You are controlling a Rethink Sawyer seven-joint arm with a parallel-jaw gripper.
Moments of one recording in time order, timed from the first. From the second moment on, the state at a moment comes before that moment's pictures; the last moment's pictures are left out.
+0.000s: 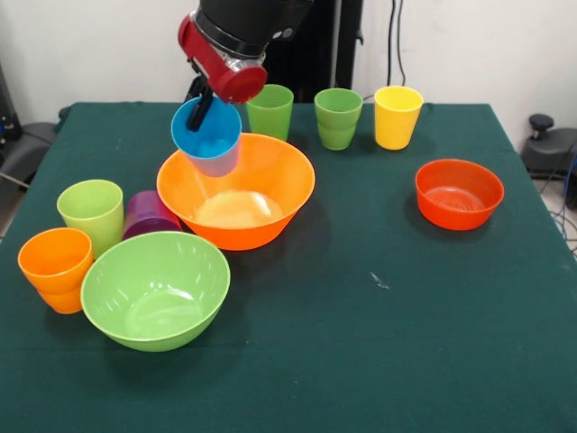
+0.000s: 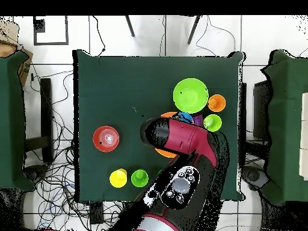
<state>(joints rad) 0.05 -0.48 -0.55 1.54 0.06 0.49 2.41</state>
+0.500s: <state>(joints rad) 0.04 -0.48 -0.53 1.55 0.06 0.45 2.41</state>
